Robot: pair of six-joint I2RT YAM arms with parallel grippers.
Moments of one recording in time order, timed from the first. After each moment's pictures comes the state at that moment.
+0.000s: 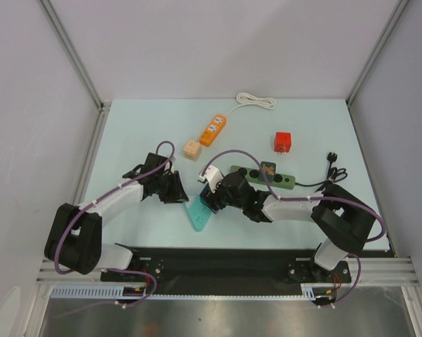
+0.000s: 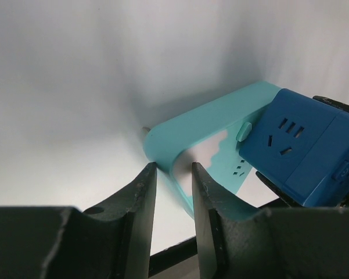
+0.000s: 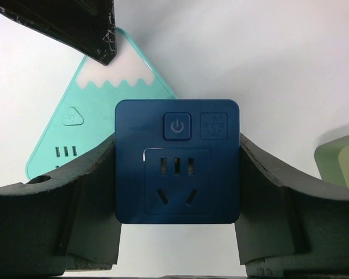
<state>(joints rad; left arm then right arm) -0.36 1.35 0.72 -0.42 0.29 -0.55 0.97 1.63 0.78 0.37 -0.02 -0.08</state>
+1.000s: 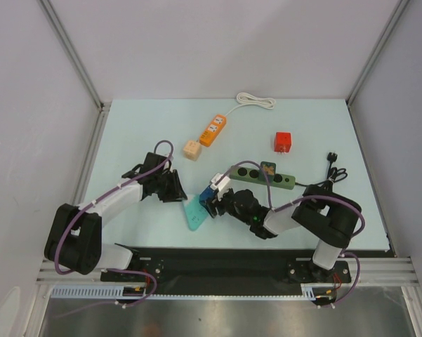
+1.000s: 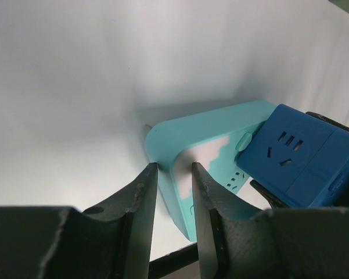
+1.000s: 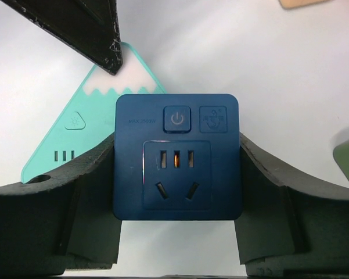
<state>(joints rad) -0.36 1.35 0.72 -0.41 0.26 -0.56 1.02 1.75 0.53 1.02 0.11 0.03</state>
